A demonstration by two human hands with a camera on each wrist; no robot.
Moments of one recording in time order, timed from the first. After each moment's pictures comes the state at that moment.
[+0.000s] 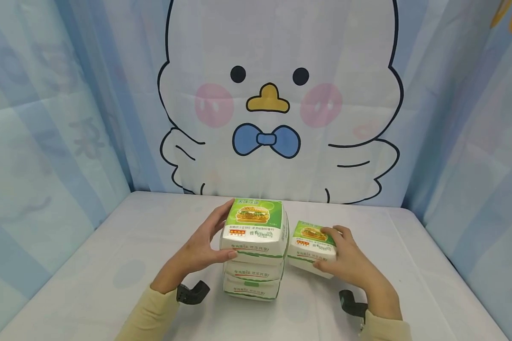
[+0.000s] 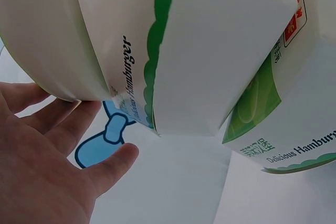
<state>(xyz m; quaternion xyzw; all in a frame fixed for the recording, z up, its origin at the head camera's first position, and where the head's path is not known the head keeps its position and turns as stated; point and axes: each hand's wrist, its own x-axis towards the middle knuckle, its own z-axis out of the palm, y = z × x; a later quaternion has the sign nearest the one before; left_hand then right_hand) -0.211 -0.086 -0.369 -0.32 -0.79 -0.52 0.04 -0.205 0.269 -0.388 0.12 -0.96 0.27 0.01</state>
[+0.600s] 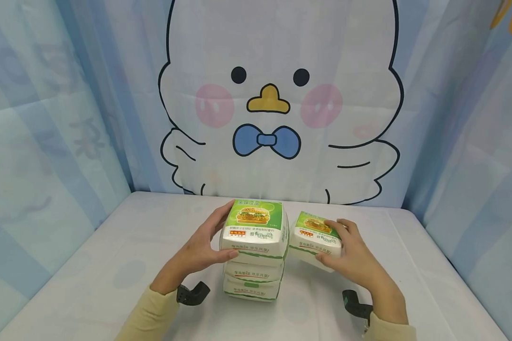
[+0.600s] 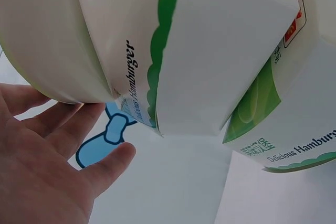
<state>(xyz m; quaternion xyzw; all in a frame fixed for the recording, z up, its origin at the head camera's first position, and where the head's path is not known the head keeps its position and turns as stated) -0.209 -0.086 -0.366 -0.31 -0.80 -0.52 0.04 -0.199 0.271 -0.370 0.12 -0.95 0.28 0.06</state>
